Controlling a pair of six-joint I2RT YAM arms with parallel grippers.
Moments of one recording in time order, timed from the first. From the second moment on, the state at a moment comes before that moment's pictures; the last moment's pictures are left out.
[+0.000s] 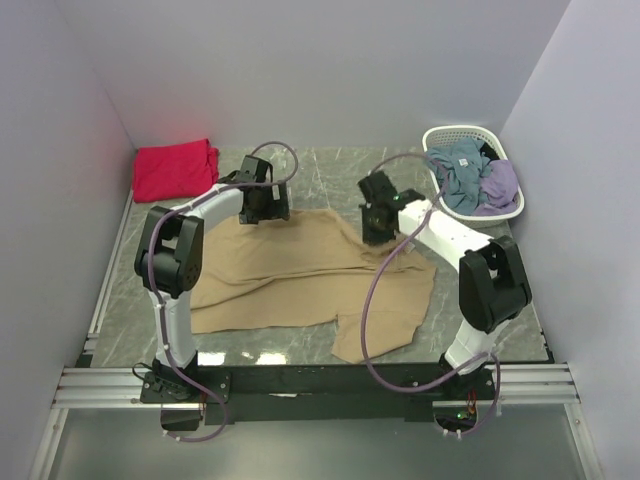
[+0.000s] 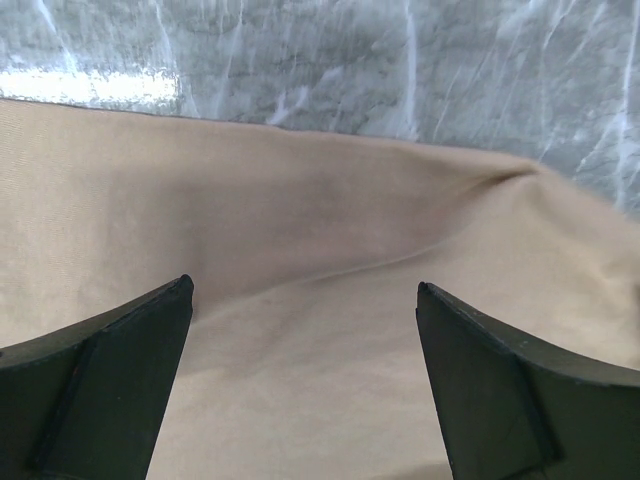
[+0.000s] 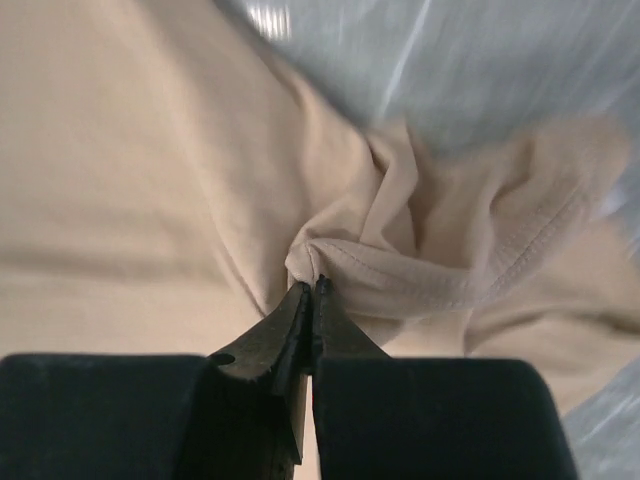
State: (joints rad) left arm -0.33 2.03 1.48 -0.42 0.03 -0.42; right arm 0.46 1.73 1.31 -0.69 0.13 0.41
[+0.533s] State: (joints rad) left arm -0.33 2.00 1.46 -0.40 0.03 -0.43; right arm 0.65 1.36 0.94 -0.72 0.18 0.64
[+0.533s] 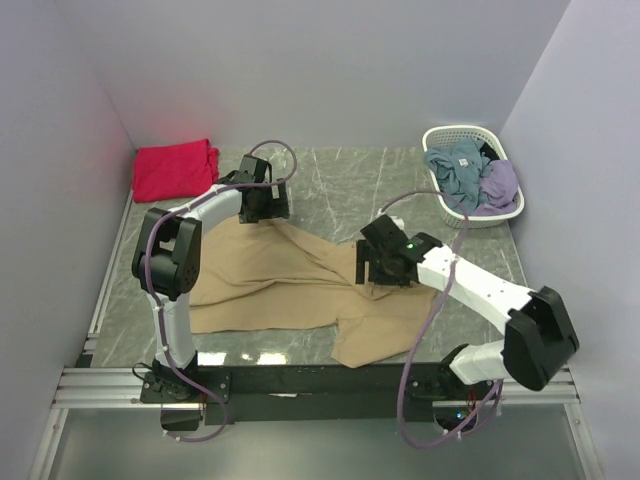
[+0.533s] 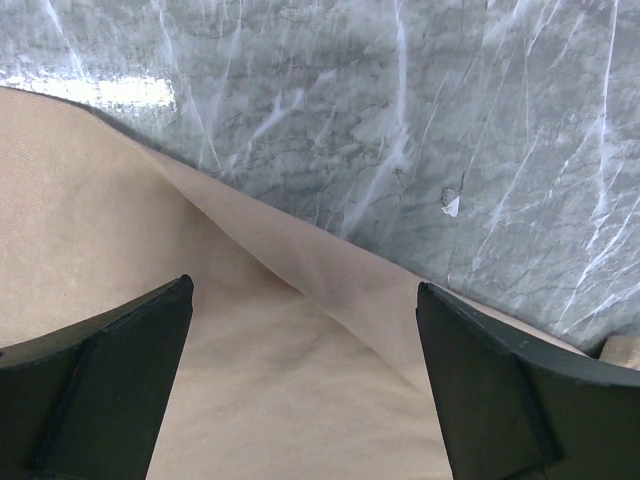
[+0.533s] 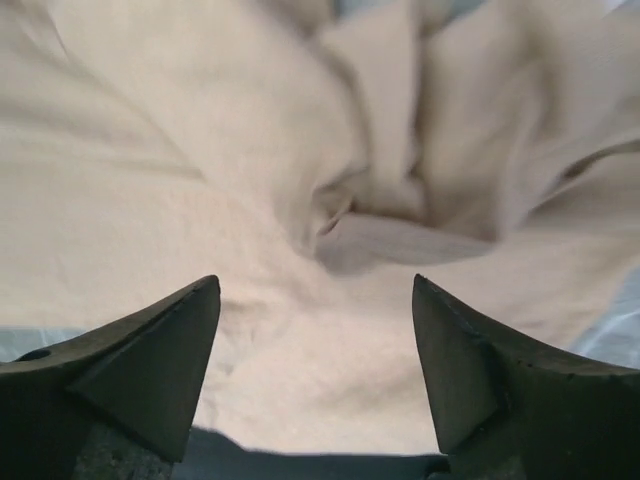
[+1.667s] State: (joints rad) left arm -0.33 1.99 1.46 -0.41 0.03 -0.43; right arm 0.39 1.62 1.01 -0.48 0.03 0.49
